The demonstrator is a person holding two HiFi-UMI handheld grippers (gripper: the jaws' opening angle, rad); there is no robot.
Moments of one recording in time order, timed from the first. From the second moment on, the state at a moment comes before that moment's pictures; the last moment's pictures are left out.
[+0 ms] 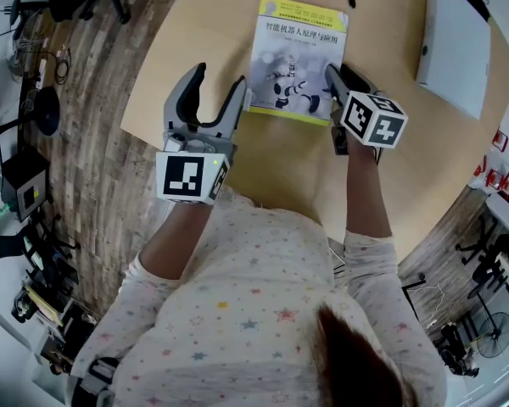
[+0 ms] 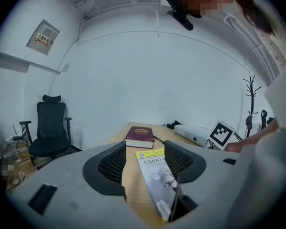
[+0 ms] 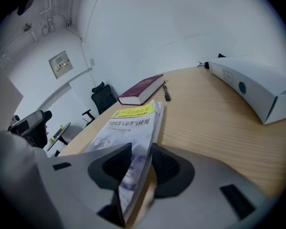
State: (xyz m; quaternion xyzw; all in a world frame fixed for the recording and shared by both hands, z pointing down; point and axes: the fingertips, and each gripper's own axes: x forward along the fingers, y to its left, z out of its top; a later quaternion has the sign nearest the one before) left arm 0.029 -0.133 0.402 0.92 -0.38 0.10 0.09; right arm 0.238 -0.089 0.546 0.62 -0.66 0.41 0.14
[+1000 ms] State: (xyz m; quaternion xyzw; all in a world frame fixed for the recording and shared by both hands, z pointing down) left arm 0.029 -0.130 0.402 0.92 -0.37 0.10 0.09; right arm 0.227 -0.093 0.511 0.63 -0.68 0.33 0.17
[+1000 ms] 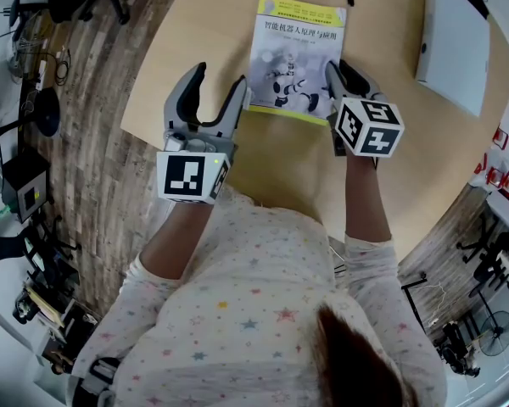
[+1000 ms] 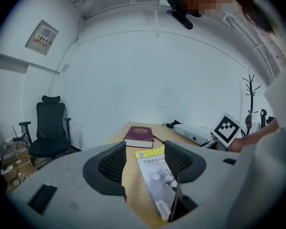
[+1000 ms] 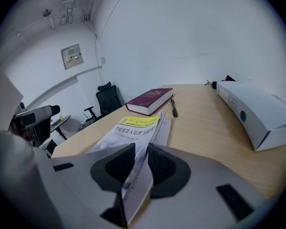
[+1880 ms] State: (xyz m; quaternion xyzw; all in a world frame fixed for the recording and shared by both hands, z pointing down) left arm 0.025 -0.126 0.404 0.92 -0.37 0.10 0.09; right arm 0.227 -0.088 0.522 0.63 -0.67 0.32 0.21
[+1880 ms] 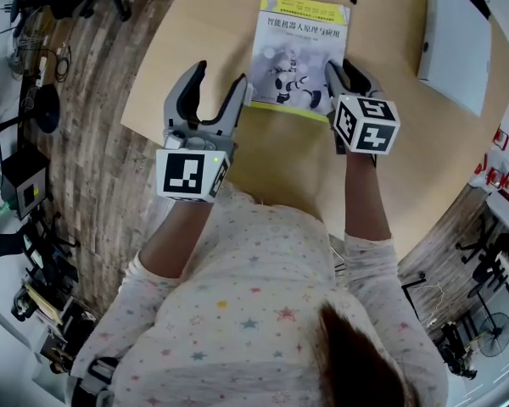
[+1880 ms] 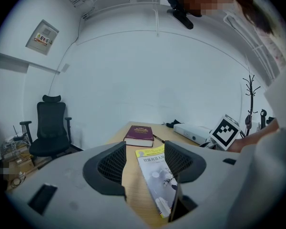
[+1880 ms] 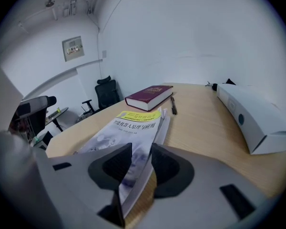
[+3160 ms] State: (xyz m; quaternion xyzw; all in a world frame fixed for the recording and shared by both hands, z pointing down) left arm 0.023 -0.122 0.404 0.92 -0.37 0.10 0.09; right arm 0.228 -0.093 0.513 0.63 -0.66 0.41 0.04
